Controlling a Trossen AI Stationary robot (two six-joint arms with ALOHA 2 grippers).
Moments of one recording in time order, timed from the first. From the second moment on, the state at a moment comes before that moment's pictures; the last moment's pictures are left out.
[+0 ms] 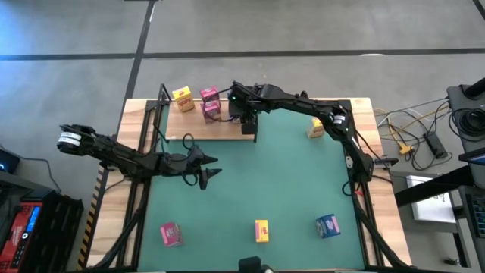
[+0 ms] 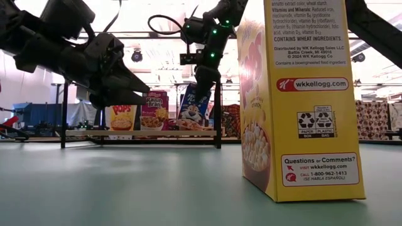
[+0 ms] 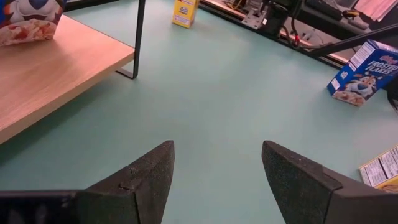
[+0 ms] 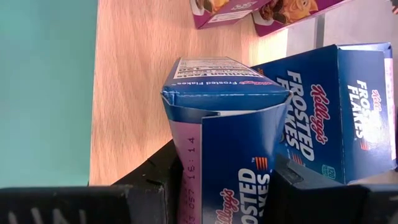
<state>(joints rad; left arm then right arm) -0.11 1.21 0.27 0.56 -0.32 -0.46 -0.38 2.21 2.14 -1.01 0.13 -0.56</state>
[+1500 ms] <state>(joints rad) -0.11 1.21 0.27 0.56 -0.32 -0.45 -0.38 2.20 2.19 -1.01 0.16 -0.55</state>
